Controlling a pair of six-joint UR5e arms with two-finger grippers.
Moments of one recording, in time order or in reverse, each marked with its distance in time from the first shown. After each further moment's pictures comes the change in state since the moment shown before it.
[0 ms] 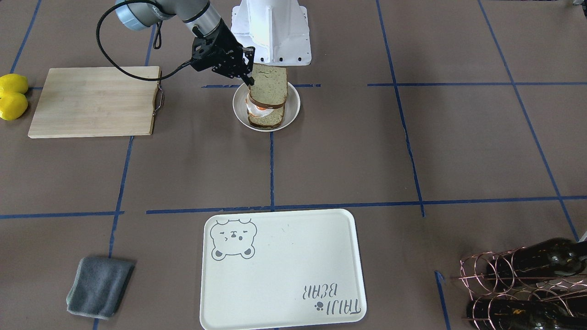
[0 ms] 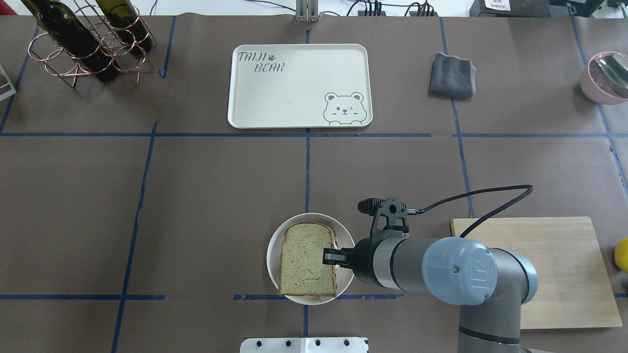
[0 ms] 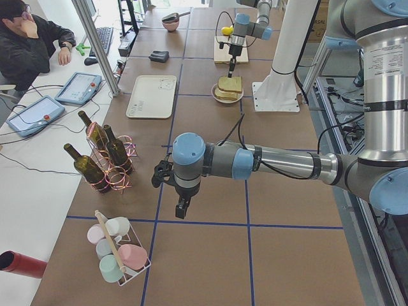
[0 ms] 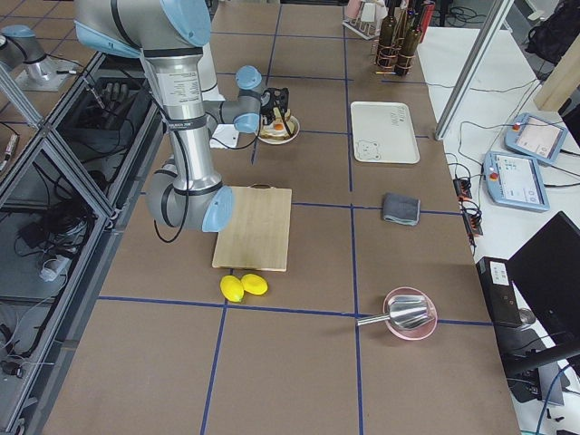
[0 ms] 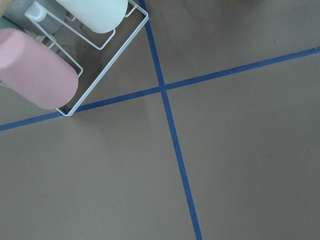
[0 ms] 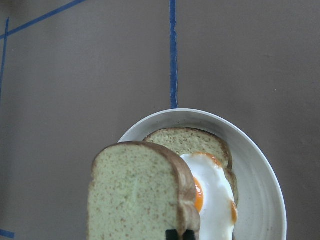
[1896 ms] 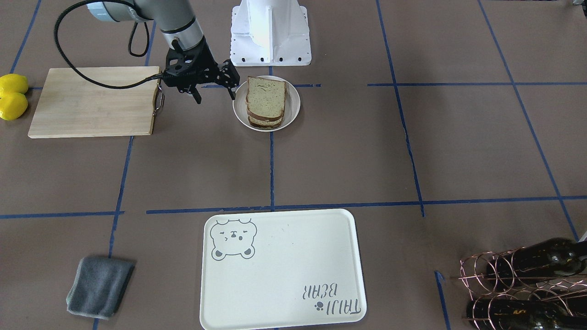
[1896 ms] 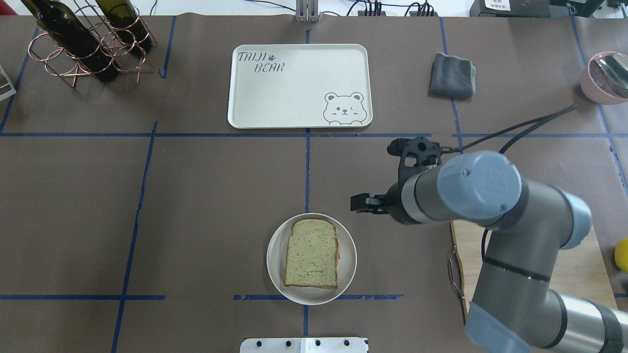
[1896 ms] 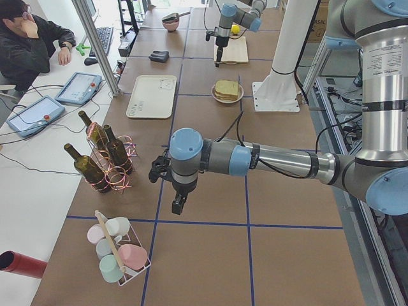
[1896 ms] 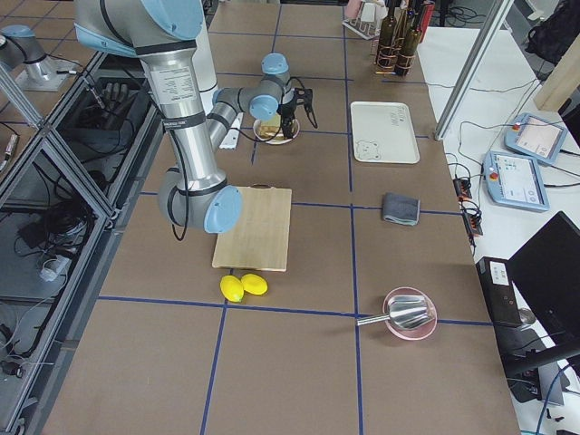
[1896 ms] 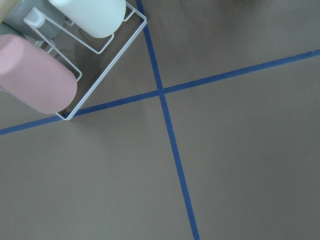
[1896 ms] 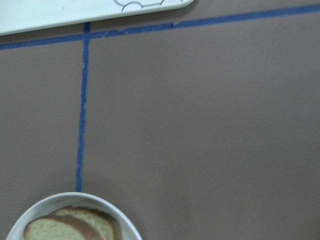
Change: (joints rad) left arm 0.000 -0.037 -0.008 -0.005 -0.006 -0.002; right arm 0.275 0.028 0.088 -0.433 0.217 -0.244
